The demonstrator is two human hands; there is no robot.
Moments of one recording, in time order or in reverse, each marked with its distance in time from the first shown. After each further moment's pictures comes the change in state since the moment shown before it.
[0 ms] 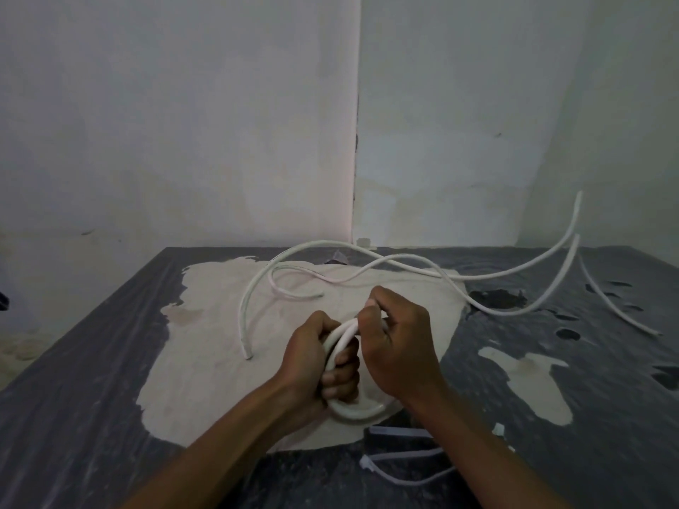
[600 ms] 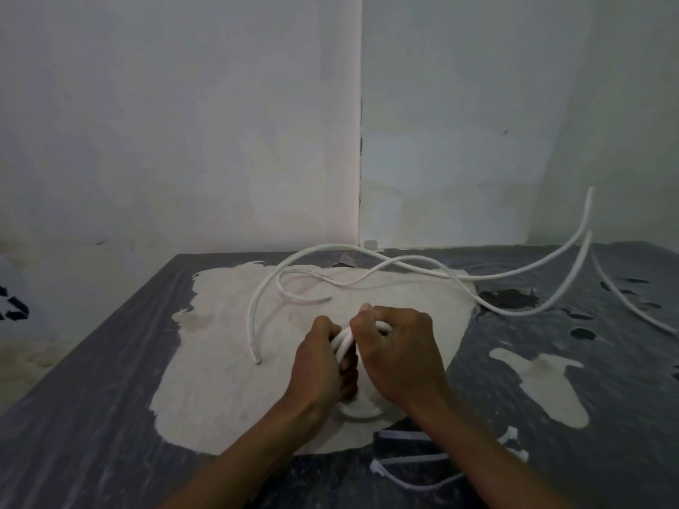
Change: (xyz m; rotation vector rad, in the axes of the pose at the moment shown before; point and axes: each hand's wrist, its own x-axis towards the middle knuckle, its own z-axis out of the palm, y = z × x) left_hand -0.006 -0.007 0.008 0.234 0.343 0.229; right_hand -0.006 -0.007 0.003 -0.002 -0.076 0.176
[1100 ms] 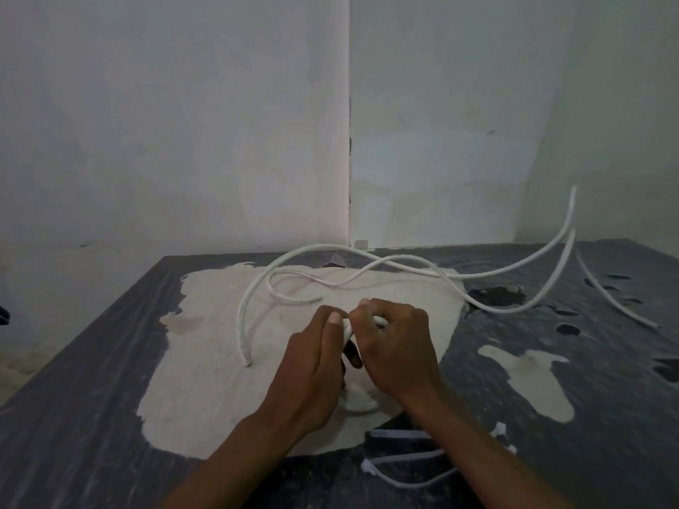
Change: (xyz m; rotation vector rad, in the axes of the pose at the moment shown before) left_hand 0.003 -0.005 -0.007 0.493 -0.085 0.544; right_hand 0.004 0.009 -0.004 -0.002 0.065 -0.042
